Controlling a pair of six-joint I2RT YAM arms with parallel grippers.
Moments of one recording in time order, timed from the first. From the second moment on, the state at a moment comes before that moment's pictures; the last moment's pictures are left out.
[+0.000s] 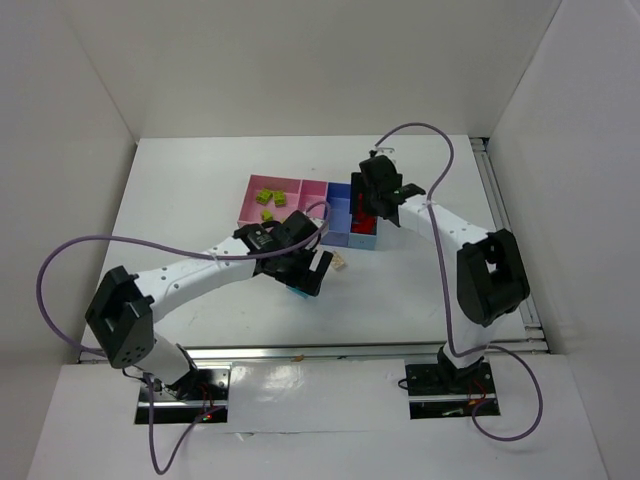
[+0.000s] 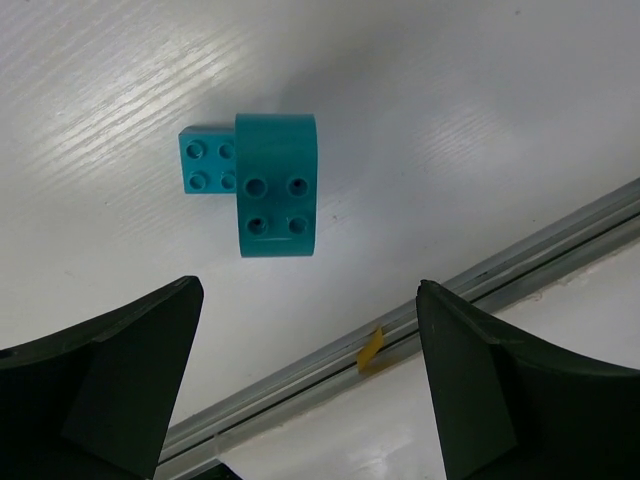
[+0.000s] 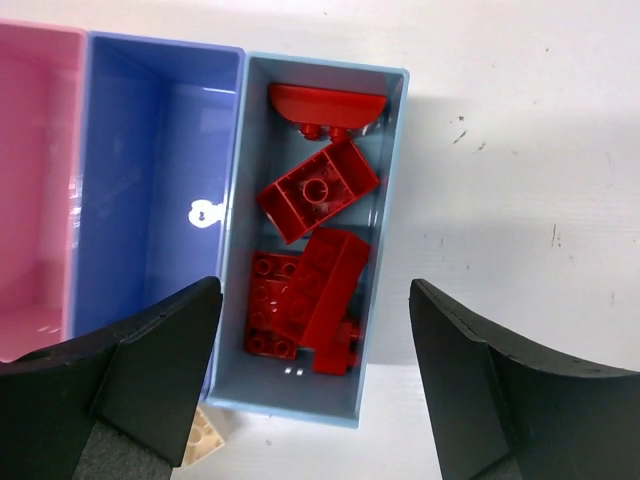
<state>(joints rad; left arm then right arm) -0.83 1.51 1.20 -0.77 -0.03 -0.40 0.44 1.73 1.28 -0.34 0.31 0.36</state>
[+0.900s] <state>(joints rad) -0.83 1.70 1.33 -0.73 -0.05 -0.30 0.36 1.39 1.13 -0.45 0.27 0.41</state>
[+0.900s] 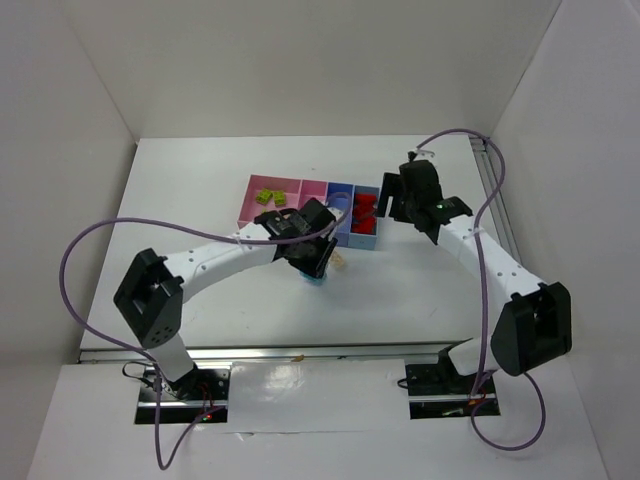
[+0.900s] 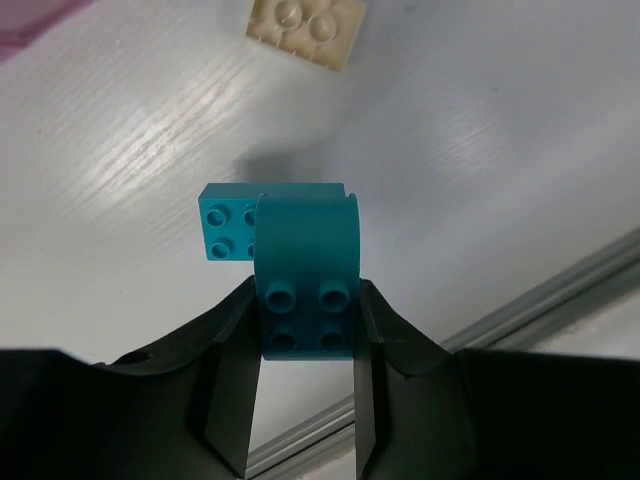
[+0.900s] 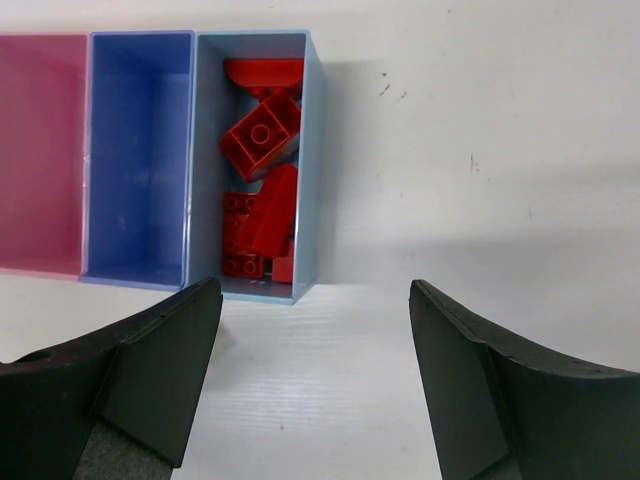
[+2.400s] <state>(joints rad) -0.55 1.57 1.60 -0.77 0.64 0.20 0.21 1.51 1.20 -0.32 -0.80 0.83</state>
